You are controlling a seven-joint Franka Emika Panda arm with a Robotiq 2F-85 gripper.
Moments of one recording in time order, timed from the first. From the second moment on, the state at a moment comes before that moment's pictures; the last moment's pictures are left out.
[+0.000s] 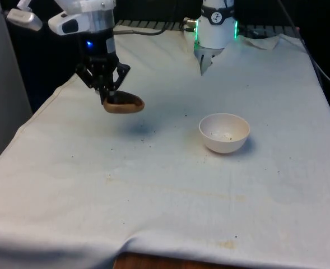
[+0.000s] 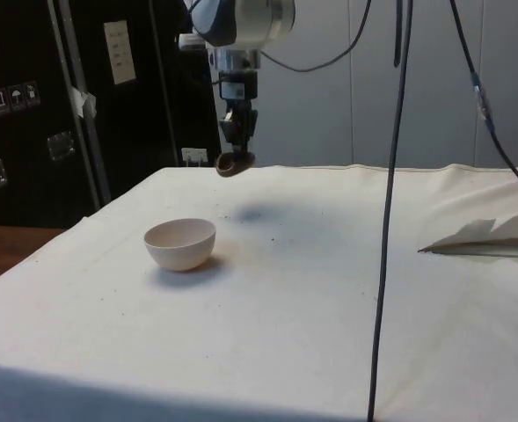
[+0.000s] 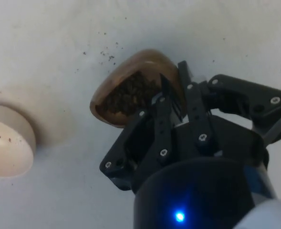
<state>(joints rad) 0.03 0.58 -0.46 -1.80 0.42 2.34 -0.58</state>
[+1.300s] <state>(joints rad) 0.07 0.45 -0.38 -1.83 0.12 2.30 -0.29</state>
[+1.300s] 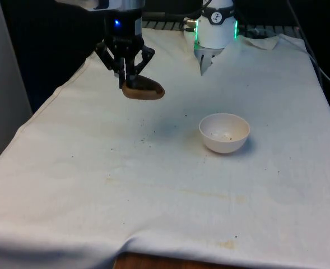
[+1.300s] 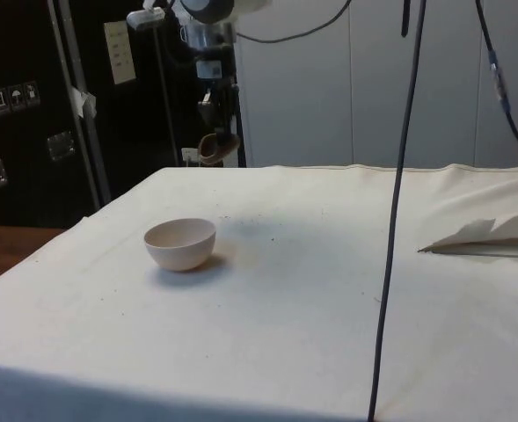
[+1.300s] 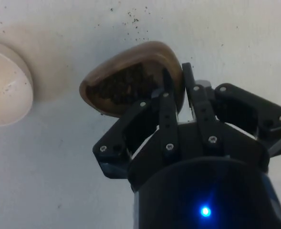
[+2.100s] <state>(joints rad) 0.08 0.40 -0.29 -1.82 -0.14 2.23 -0.08</state>
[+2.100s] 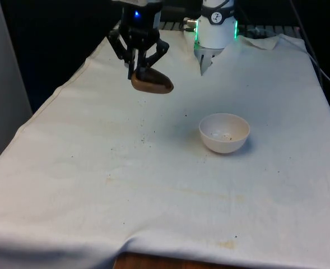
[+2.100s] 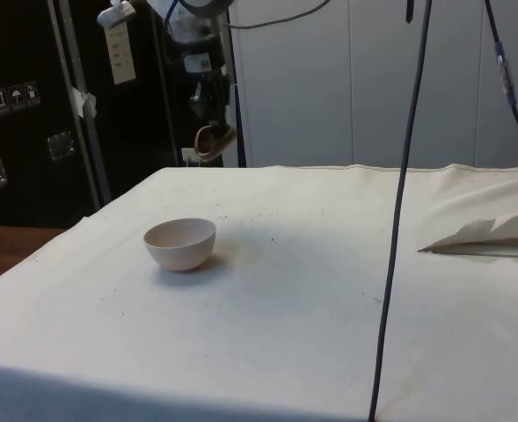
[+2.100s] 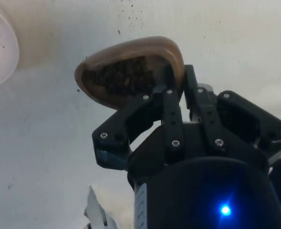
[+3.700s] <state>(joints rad) 0.08 0.48 -0.13 -1.65 -0.37 2.10 0.21</state>
